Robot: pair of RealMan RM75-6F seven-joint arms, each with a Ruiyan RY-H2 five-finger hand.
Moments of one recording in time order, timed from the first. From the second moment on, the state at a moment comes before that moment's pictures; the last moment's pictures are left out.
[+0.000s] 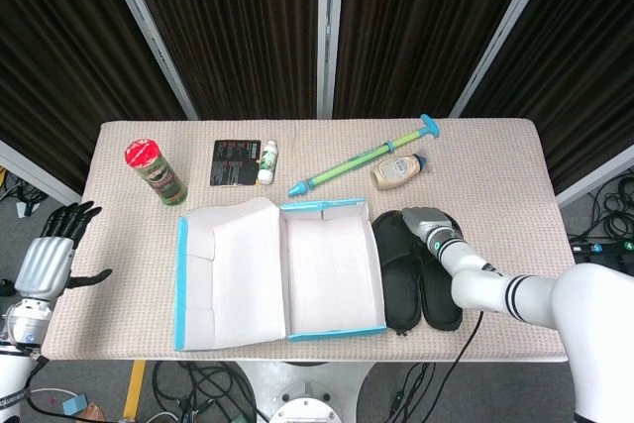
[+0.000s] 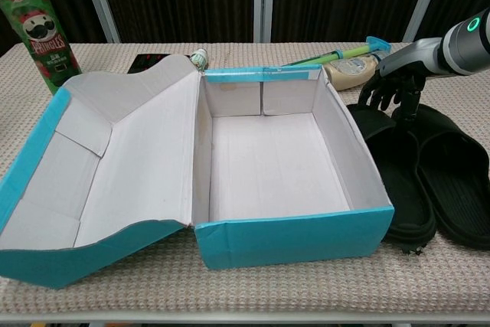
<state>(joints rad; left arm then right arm) -0.24 -1.27 -0.06 -1.32 1.48 1.36 -0.24 1.38 -1.32 -0.28 -1.49 -0.18 0.47 -0.19</state>
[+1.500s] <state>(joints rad) -0.24 -1.26 -0.07 -1.38 1.46 1.37 -0.16 0.78 -0.95 0.11 -1.80 -1.27 1.02 0.65</state>
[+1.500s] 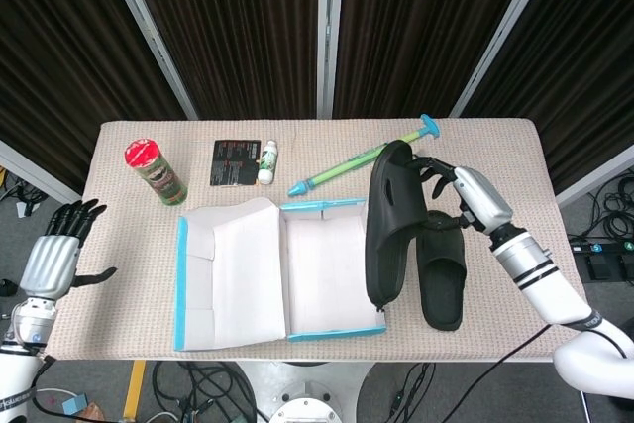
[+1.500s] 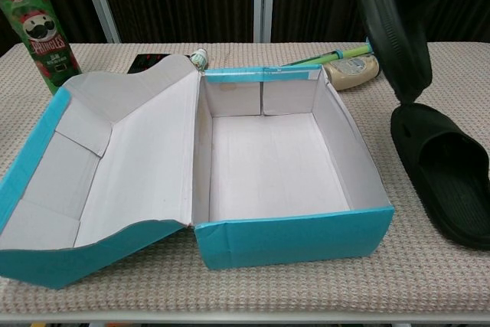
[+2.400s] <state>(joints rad) -0.22 -1.27 -0.09 -1.31 1.44 1.39 -0.22 0.90 -1.49 0.14 -1.31 -1.55 0.91 1.12</state>
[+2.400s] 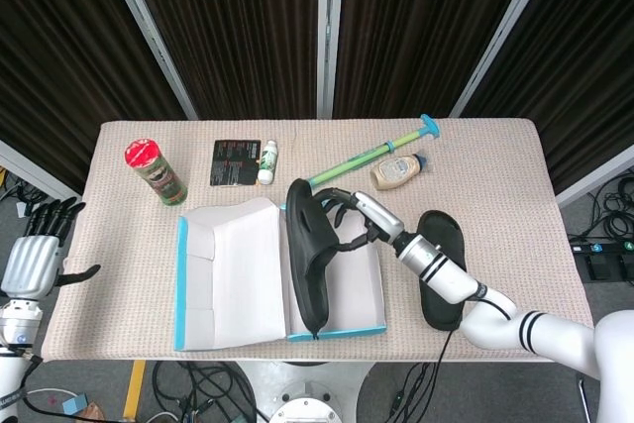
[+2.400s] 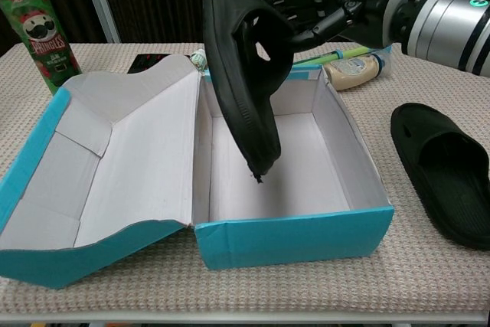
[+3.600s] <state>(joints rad) -0.22 -1.29 -0.10 -1.22 1.43 1.37 -0.30 1.01 -1.67 0.09 -1.07 -1.56 0.80 1.18</state>
